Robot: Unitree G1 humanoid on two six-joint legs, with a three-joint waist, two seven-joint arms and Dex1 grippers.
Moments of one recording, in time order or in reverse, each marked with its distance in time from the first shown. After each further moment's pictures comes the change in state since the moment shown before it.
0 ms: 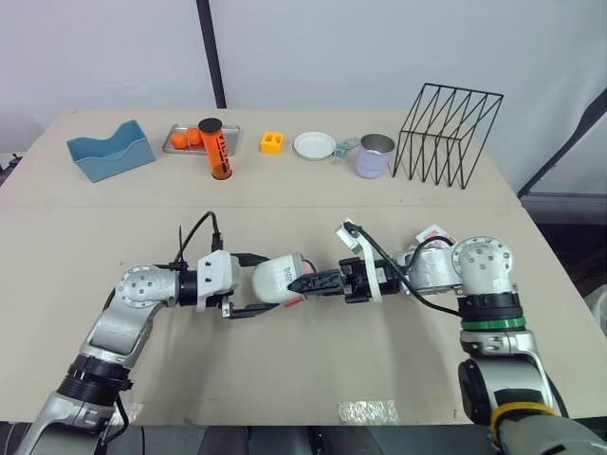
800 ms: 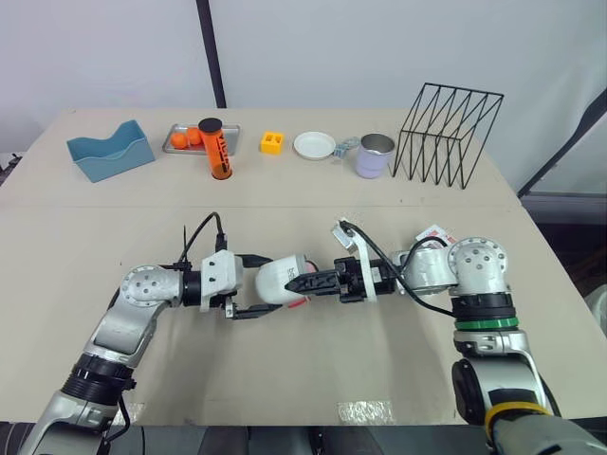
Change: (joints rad) left arm -0.012 -0.009 -0.010 -0.004 0.004 0.017 0.003; right arm 0.000 0.019 -0.011 0.018 0.052 -0.005 -0.042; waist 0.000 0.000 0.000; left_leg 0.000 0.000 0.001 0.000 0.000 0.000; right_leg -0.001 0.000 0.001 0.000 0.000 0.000
